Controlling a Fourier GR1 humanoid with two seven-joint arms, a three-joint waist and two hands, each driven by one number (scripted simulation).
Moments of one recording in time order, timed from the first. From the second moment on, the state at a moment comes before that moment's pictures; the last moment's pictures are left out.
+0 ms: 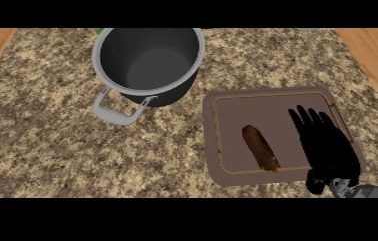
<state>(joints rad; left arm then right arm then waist) 0.68 0.67 0.13 -1.47 0.19 0.20 -0.02 -0.15 -0.68 0.55 -1.75 0.87 0.28 0.70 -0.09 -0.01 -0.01</state>
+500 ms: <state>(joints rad) 0.62 0.66 0.12 -1.45 0.17 0.17 0.00 -0.23 -0.52 0.63 -1.73 0.94 0.44 0.92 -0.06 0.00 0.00</state>
